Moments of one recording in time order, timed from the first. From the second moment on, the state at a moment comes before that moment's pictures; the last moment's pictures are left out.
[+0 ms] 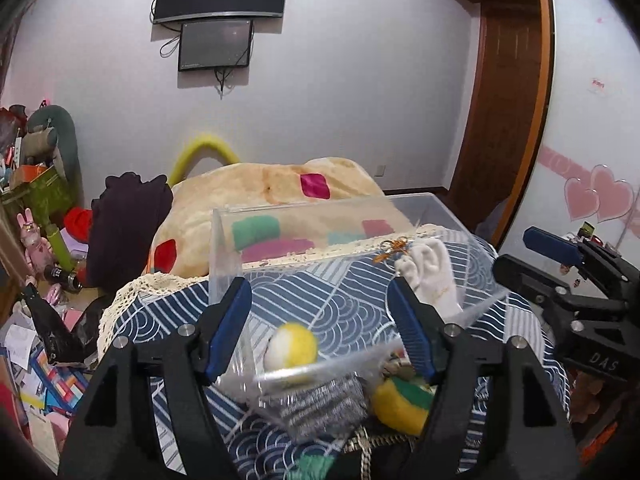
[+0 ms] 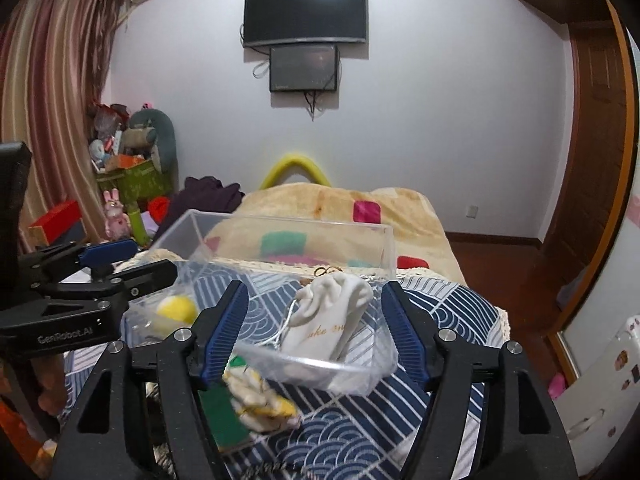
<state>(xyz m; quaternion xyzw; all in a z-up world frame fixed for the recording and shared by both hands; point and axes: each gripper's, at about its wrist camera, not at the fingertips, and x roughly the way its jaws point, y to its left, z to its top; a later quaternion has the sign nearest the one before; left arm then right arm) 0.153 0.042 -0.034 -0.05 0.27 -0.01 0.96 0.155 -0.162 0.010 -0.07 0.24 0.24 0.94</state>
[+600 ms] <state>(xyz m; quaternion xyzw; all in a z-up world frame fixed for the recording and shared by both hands) 0.080 0.014 -0.082 -0.08 0.30 -0.03 0.95 0.114 -0.183 -0.061 -0.07 0.32 0.23 0.91</state>
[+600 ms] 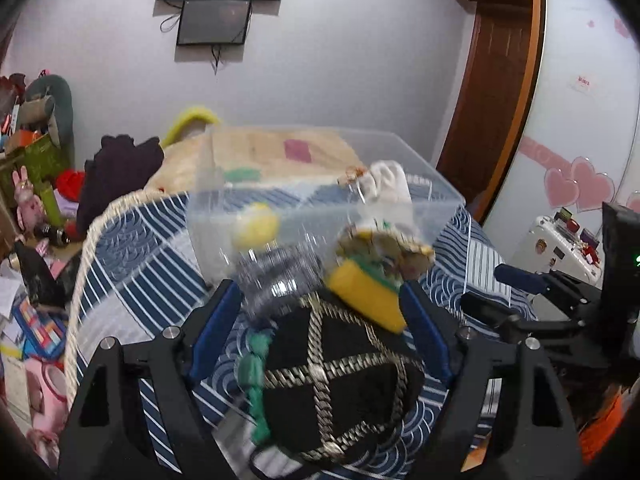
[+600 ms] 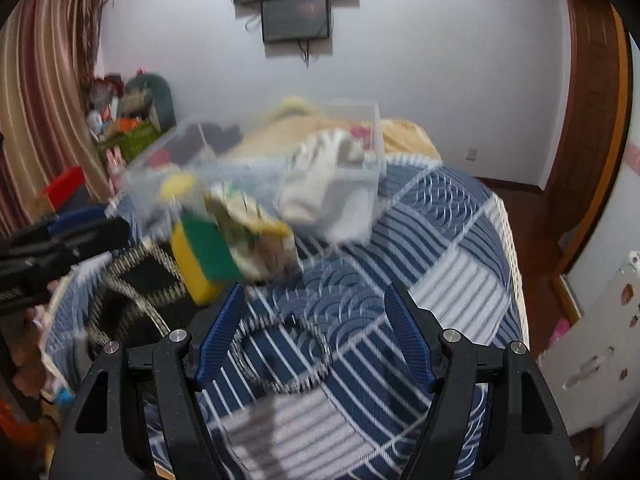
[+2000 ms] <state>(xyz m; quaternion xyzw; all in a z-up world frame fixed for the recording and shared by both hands) 0.042 0.033 -0.078 -0.08 0.25 0.00 0.97 0.102 -0.206 -0.067 -0.04 0.31 0.23 0.92</state>
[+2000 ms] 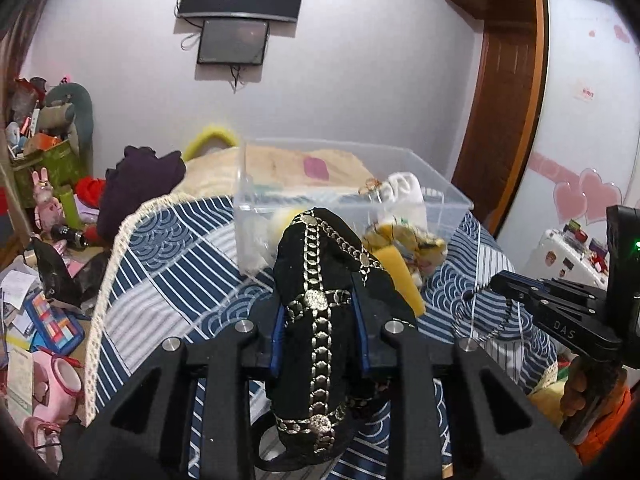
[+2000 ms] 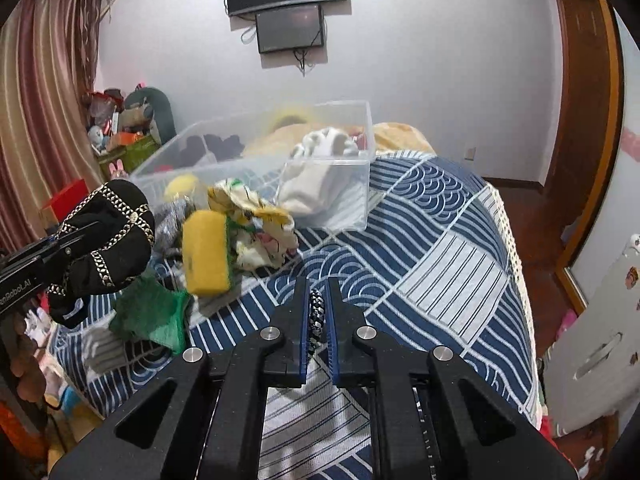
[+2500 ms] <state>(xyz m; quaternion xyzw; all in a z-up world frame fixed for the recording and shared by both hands) 0.048 0.045 -0.055 -0.08 0.21 0.01 0.97 0.107 -0.208 -0.042 -0.06 0.28 0.23 0.93</state>
